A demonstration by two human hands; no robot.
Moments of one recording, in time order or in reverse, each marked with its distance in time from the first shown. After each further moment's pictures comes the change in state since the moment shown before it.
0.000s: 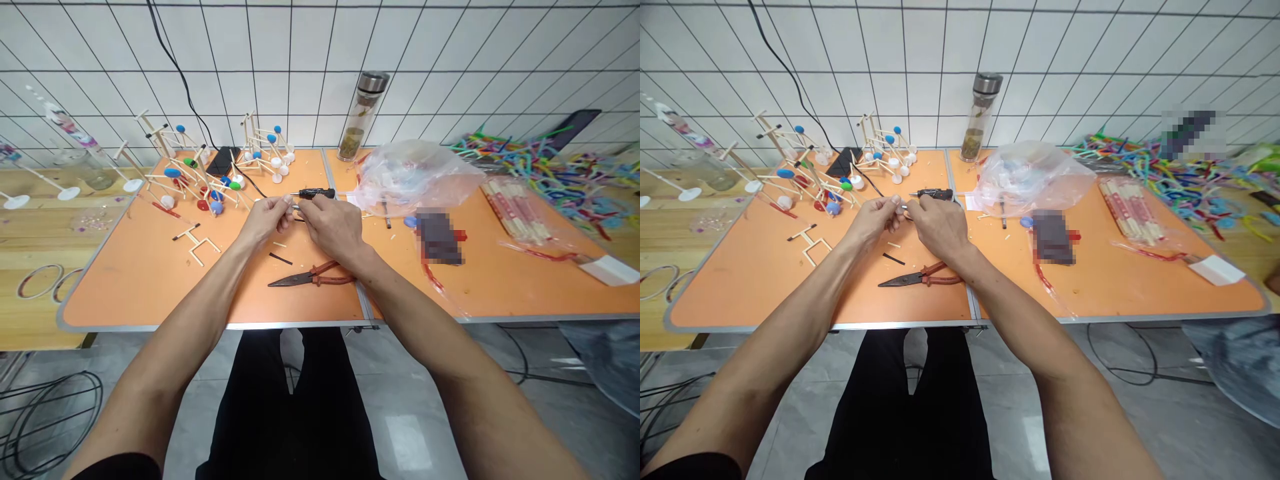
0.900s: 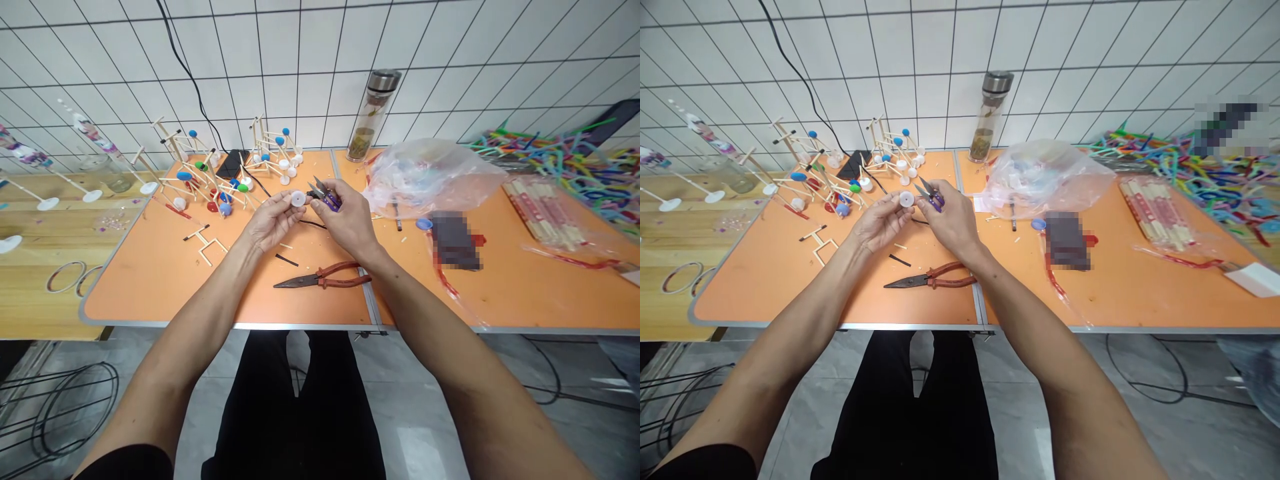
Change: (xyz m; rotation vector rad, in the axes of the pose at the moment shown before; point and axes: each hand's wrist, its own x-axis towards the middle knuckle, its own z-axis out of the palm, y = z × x) left_hand -0.003 0.013 0.002 -0.601 -0.030 -0.178; right_hand 0.011 0.018 0.016 0.830 0.250 0.285
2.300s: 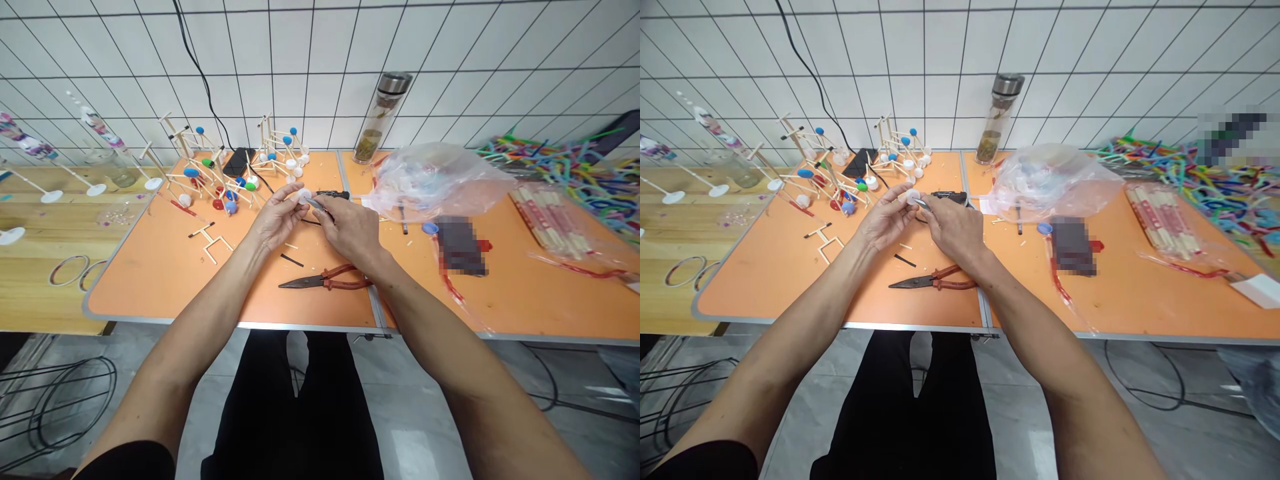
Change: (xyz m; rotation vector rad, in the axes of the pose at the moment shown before) left_hand 0.002 -0.001 -0.003 0.030 0.036 0.079; right_hand -0.016 -0.014 -0.002 -0.486 -0.142 -0.156
